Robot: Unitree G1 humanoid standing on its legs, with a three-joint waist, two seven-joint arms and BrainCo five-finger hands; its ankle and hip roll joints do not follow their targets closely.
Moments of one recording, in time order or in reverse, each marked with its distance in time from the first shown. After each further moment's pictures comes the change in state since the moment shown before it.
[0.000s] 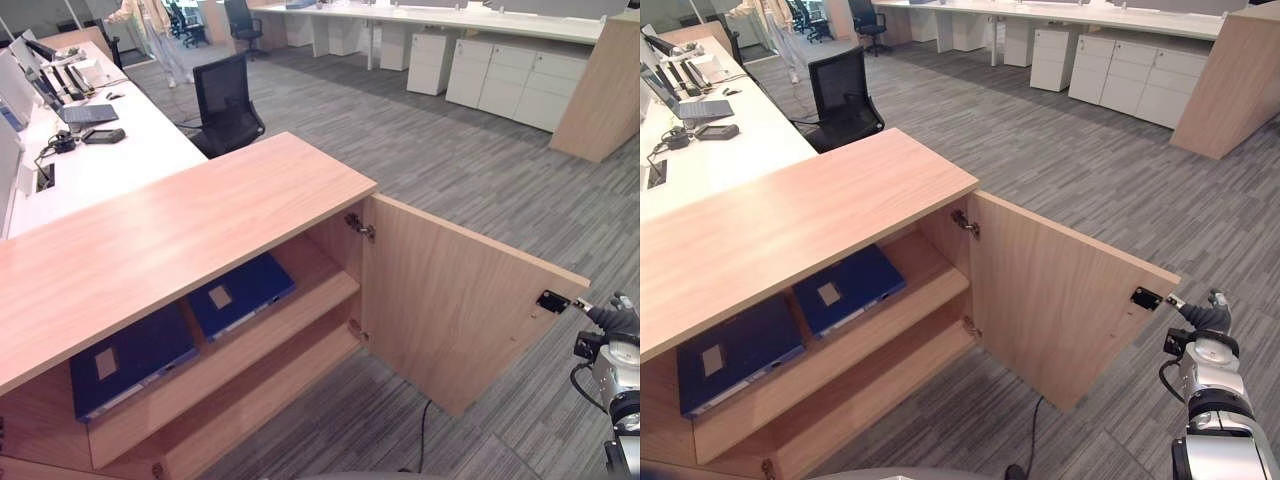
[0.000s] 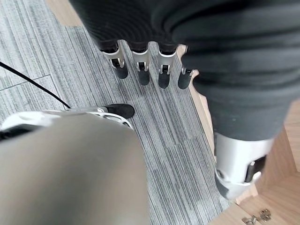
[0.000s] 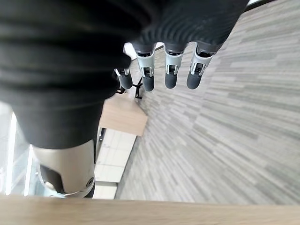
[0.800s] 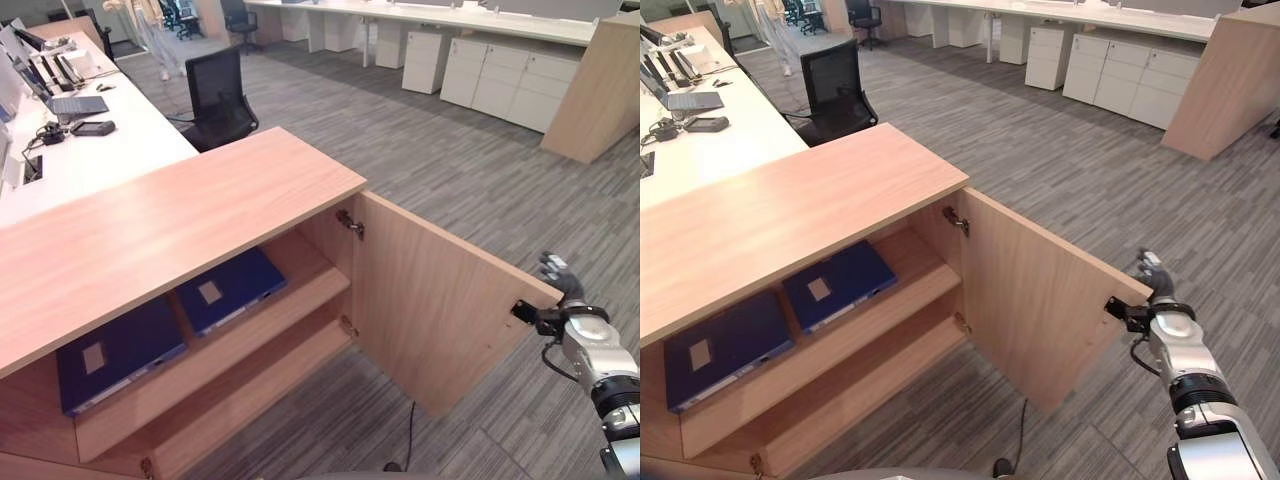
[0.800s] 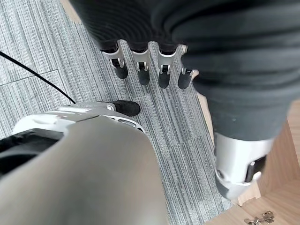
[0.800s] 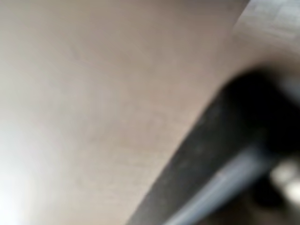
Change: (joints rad) left arm 0.007 0.009 0.073 0.002 0.028 0.003 -0.001; right arm -0.009 -0.018 0.294 -0.274 0.068 -0.004 0.169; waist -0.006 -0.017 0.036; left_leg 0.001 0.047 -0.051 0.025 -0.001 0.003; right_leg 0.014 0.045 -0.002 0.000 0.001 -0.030
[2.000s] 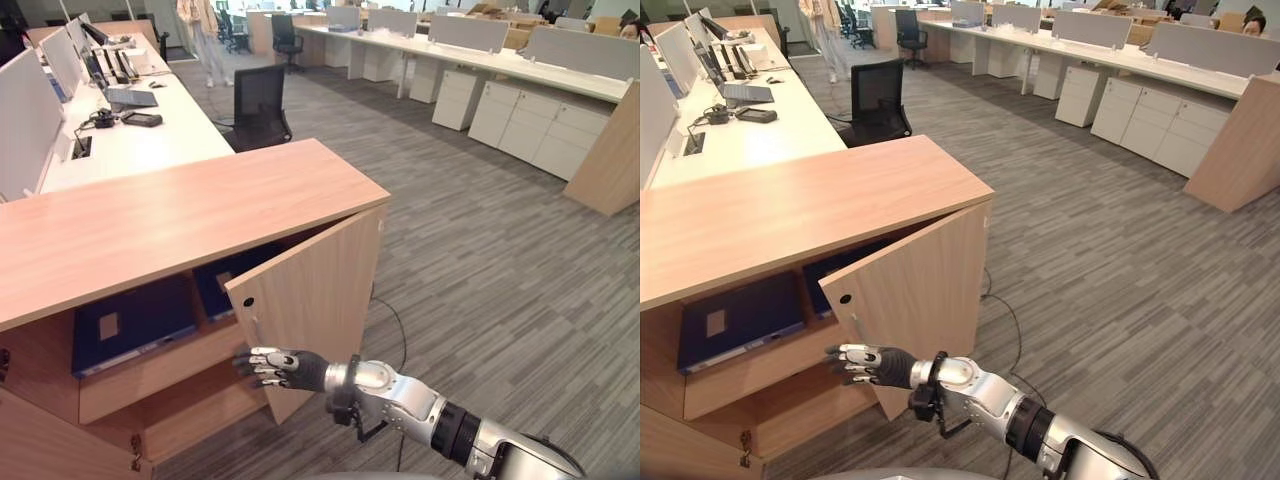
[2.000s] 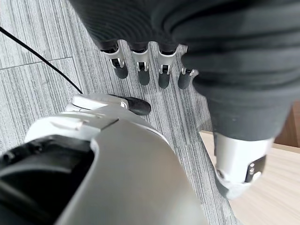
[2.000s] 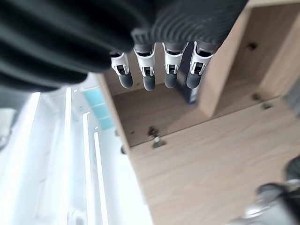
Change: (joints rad) left arm -0.018 0.019 0.001 0.033 0.035 0.006 0.040; right arm -0.014 0.462 0.765 -0.440 0.165 0.114 0.405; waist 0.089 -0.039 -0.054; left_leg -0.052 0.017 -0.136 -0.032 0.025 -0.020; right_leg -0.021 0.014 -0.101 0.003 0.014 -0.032
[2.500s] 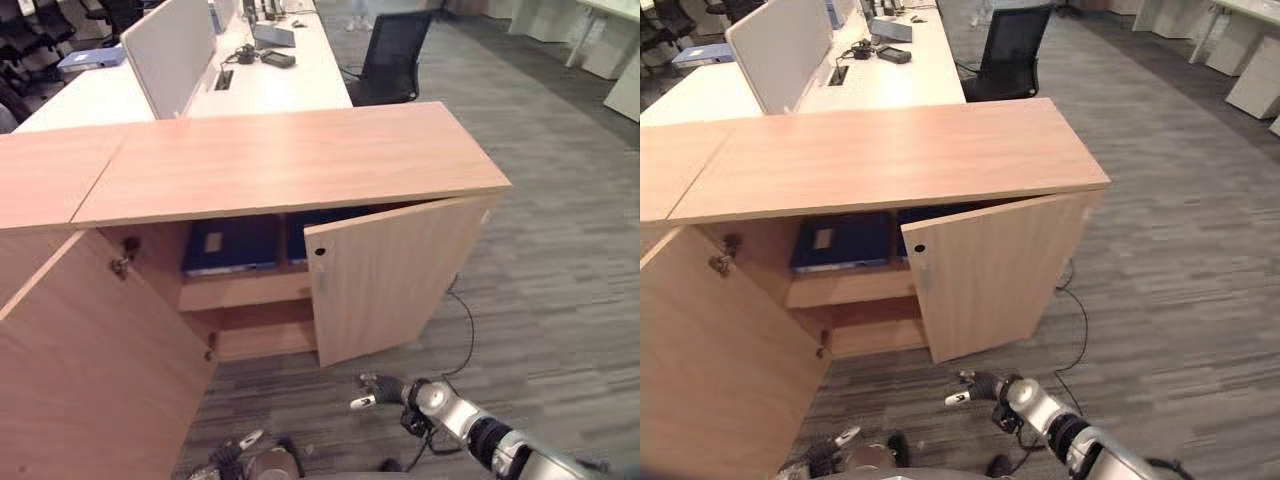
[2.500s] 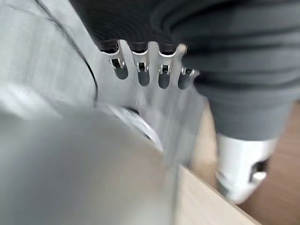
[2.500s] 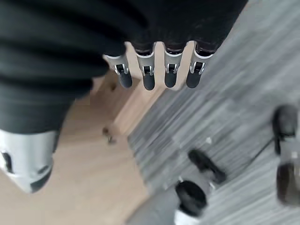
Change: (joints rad) left arm -0.051 0.004 0.001 -0.033 -0.124 -0.012 -0.014; right arm 0.171 0.050 -0.297 0.663 -0.512 0.002 -0.164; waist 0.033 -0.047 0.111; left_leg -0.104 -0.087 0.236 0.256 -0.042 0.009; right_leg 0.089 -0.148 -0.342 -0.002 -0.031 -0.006
